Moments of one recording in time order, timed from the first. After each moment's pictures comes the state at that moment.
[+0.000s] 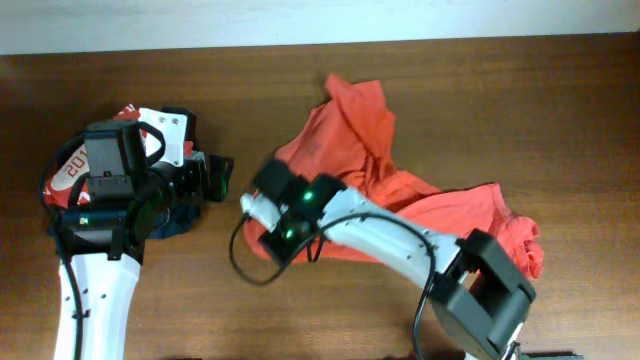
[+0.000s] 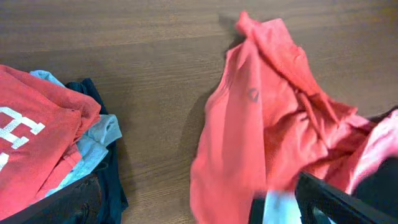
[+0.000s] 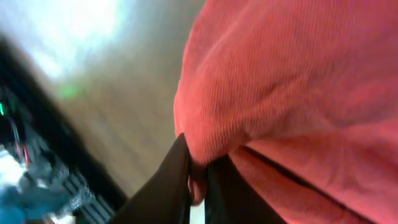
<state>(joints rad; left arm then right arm) 0.02 1.22 1.19 -0.77 0.31 0.06 0.86 1.93 1.46 -0.82 -0.36 0.07</state>
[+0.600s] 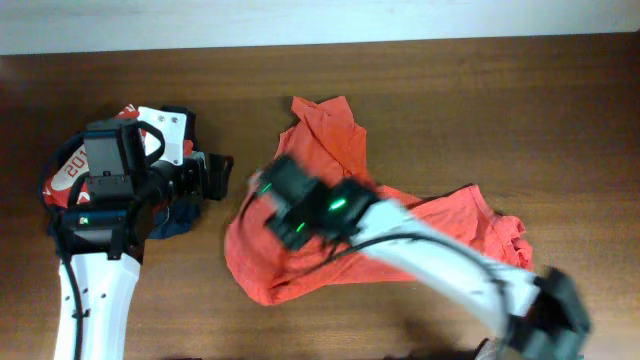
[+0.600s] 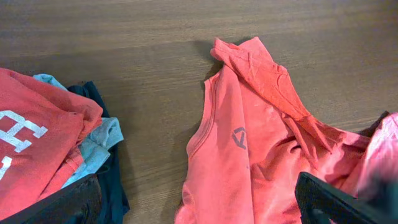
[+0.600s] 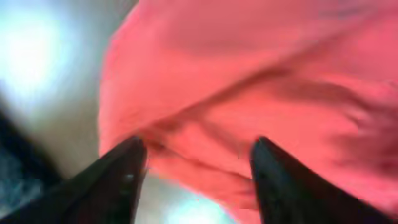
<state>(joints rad) 0.02 1.22 1.19 -0.76 0.31 0.06 0.84 1.70 1.45 -0.83 -0.03 0.16</state>
